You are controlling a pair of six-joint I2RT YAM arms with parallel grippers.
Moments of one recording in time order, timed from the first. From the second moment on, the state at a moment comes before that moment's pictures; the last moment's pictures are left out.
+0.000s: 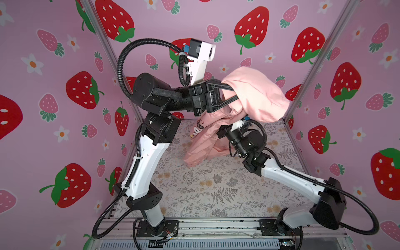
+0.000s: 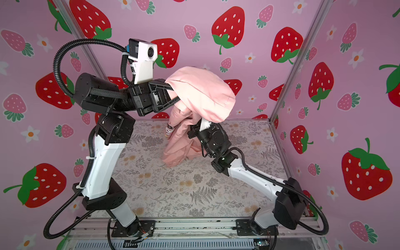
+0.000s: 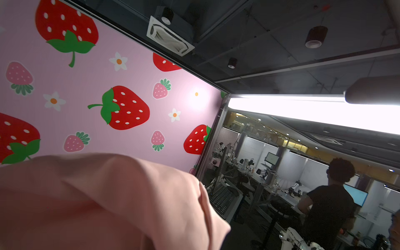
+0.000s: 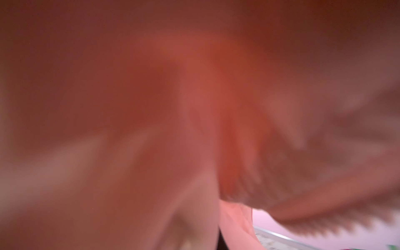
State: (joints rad) left arm -0.70 1.75 2.56 -0.02 1.09 -1.04; right arm 0.94 1.36 1.14 0.65 0.25 0.16
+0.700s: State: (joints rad) left arm -0.27 1.74 1.96 0.09 0.94 -0.97; right arm 1.05 1.19 1.13 -0.02 0.44 0.29
